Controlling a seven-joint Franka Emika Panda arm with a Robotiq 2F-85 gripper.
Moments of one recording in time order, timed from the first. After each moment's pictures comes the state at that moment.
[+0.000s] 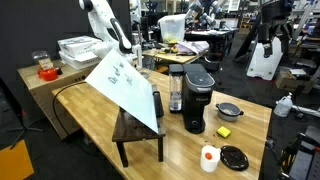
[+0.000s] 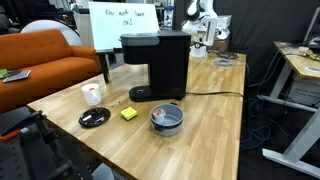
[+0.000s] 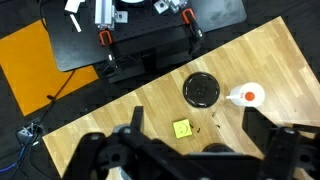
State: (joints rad) arm -0.06 -0.23 -0.03 -2.15 0.07 1.53 0.16
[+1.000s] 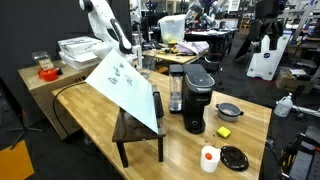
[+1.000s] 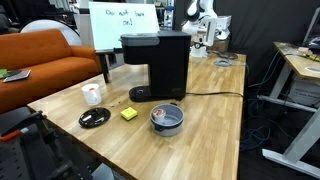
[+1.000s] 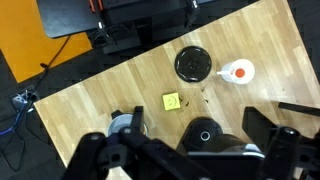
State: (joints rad) arm -0.03 -0.25 0.00 -2.16 0.07 1.66 0.16
